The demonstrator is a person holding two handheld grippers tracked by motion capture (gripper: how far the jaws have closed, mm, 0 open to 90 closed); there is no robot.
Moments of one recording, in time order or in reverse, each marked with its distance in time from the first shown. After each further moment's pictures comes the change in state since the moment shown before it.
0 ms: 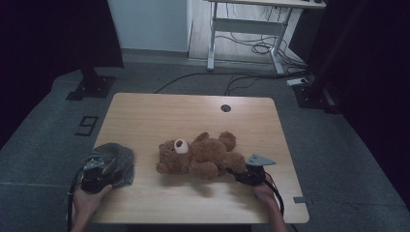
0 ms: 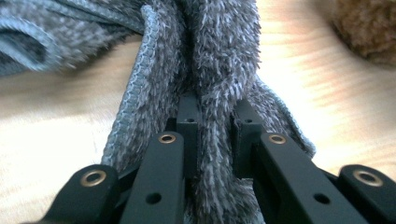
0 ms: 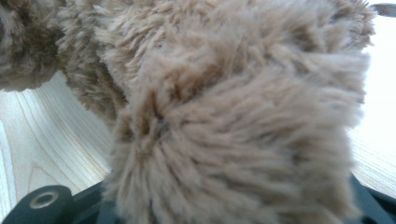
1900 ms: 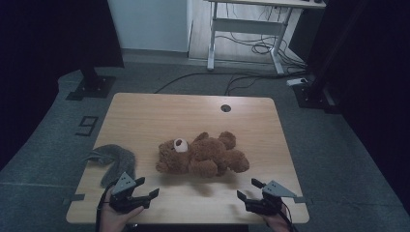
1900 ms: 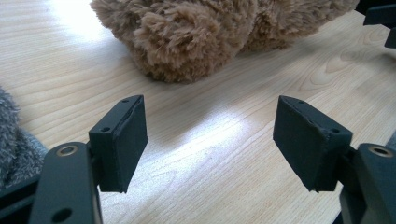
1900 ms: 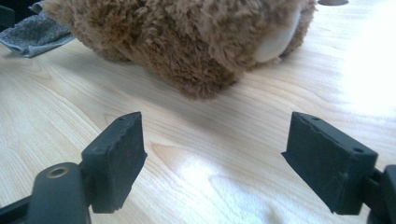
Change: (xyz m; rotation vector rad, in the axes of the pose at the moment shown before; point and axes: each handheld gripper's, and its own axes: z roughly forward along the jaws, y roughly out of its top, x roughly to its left) left arm -0.131 -0.008 -0.017 -0.139 -0.180 0.247; right arm 0.050 -0.041 -0.079 -0.076 -0.112 0.088
